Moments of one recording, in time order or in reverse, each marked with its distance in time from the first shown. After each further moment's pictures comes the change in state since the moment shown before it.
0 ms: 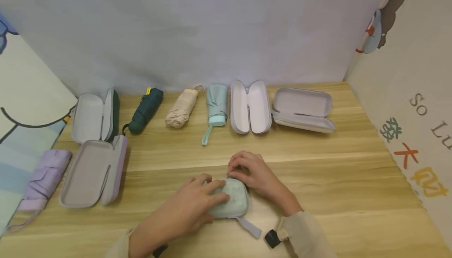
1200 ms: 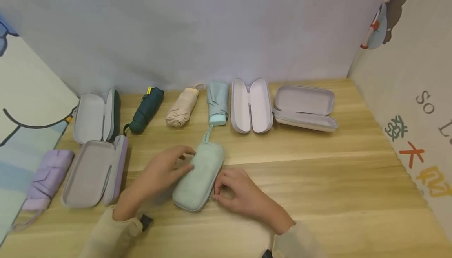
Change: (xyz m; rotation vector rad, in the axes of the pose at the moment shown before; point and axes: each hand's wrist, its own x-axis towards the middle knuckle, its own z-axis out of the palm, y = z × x) left_hand -0.004 -0.089 0.008 -0.487 0.204 -0.454; right_hand -0.006 -0.033 0.036 -0.031 -0.076 -0.091
